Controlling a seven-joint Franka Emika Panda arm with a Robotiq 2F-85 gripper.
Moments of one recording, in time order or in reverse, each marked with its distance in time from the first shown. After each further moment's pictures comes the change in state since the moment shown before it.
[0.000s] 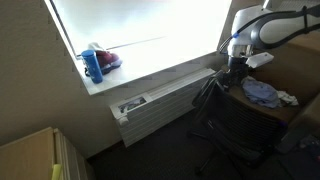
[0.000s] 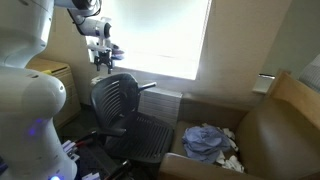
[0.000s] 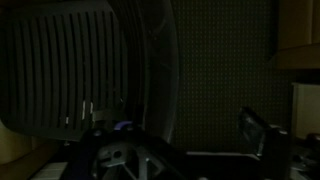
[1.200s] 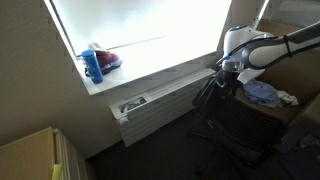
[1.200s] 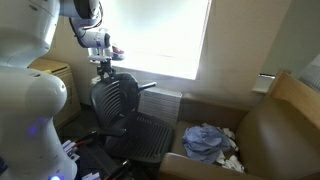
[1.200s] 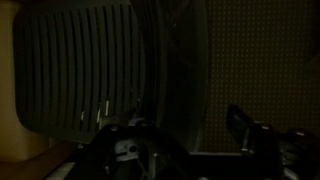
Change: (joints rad) arm 0.043 0.106 -0.025 0.017 -0.125 0.037 0.071
